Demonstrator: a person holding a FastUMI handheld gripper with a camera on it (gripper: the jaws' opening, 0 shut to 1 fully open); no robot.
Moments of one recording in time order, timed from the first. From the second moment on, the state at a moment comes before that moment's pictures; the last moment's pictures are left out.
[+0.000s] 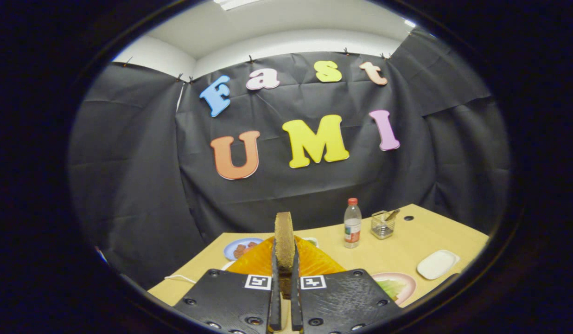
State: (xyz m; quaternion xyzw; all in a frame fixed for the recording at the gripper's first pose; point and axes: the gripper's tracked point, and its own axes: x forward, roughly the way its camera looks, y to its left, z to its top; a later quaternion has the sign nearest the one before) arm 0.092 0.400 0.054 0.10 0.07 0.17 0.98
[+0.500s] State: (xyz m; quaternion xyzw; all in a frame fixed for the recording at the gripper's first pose) arm 0.115 0.329 -0.051 0.09 0.14 0.10 0.98
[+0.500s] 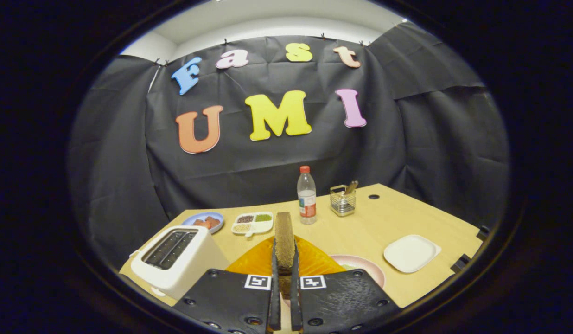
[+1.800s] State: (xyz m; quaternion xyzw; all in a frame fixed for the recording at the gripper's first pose) arm 0.139 0.245 -0.169 0.13 0.24 0.08 0.96
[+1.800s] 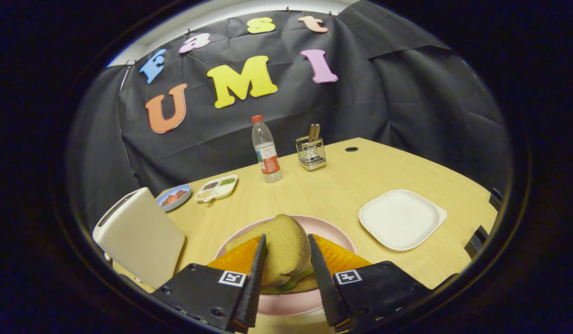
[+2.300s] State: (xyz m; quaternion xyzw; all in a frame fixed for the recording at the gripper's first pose) arm 0.138 0.204 -0.110 0.10 0.15 0.09 0.98
